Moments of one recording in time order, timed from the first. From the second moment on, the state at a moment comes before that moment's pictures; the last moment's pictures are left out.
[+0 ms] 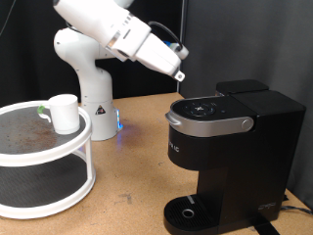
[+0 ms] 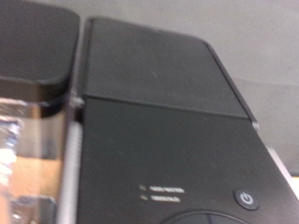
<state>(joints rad) 0.14 -0.37 -0.19 -2.52 1.07 2.15 -1.44</state>
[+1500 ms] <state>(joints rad) -0.04 -0.51 -0.36 -2.57 0.85 1.84 -1.25</state>
